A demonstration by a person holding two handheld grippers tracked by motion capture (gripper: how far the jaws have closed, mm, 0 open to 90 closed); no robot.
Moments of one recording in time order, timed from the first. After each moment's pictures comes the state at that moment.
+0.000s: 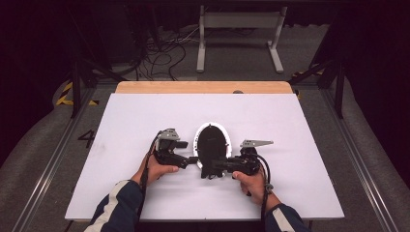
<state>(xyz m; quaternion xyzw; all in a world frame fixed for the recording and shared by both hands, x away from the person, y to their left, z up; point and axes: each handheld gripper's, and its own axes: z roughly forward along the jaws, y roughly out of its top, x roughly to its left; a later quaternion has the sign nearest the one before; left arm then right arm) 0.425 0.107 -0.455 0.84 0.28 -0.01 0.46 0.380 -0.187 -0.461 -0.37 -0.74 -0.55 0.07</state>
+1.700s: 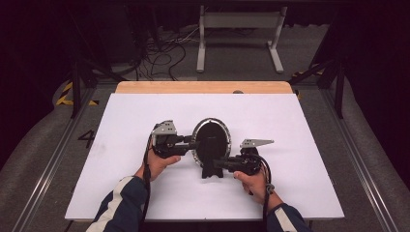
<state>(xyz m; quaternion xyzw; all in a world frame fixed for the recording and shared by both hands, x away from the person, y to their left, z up) 0.421 0.108 -0.421 0.81 0.23 0.04 0.53 0.378 -0.188 -0.452 -0.36 -0.76 -0.54 0.05</state>
